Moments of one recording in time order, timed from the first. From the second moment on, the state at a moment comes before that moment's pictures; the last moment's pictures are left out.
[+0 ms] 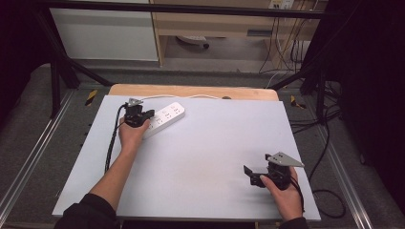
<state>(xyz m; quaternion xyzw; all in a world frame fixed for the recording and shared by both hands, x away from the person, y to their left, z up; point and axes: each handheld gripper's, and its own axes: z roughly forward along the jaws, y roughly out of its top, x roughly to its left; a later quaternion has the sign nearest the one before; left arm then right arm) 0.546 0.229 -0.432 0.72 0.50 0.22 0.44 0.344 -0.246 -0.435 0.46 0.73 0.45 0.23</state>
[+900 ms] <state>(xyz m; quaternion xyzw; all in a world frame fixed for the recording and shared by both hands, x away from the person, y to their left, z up) 0.549 0.226 -0.439 0.72 0.49 0.21 0.44 0.344 -0.247 -0.433 0.46 0.74 0.45 0.22</state>
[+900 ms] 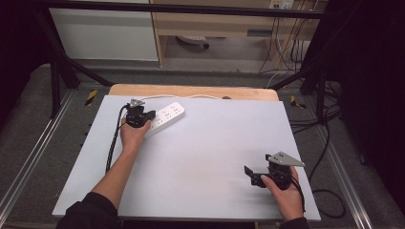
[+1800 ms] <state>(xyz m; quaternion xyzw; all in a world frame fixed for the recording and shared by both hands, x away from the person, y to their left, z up) 0.550 0.215 -0.440 0.73 0.48 0.23 0.42 0.344 -0.249 -0.432 0.46 0.74 0.44 0.22</state>
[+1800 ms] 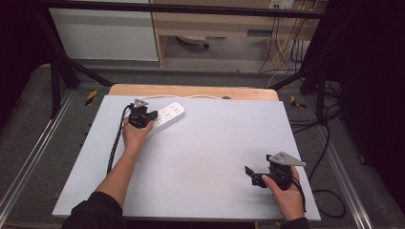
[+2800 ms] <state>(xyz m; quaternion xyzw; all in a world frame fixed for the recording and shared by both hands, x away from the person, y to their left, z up) 0.549 0.224 -0.442 0.72 0.50 0.22 0.43 0.345 -0.248 -0.433 0.46 0.74 0.44 0.22</state>
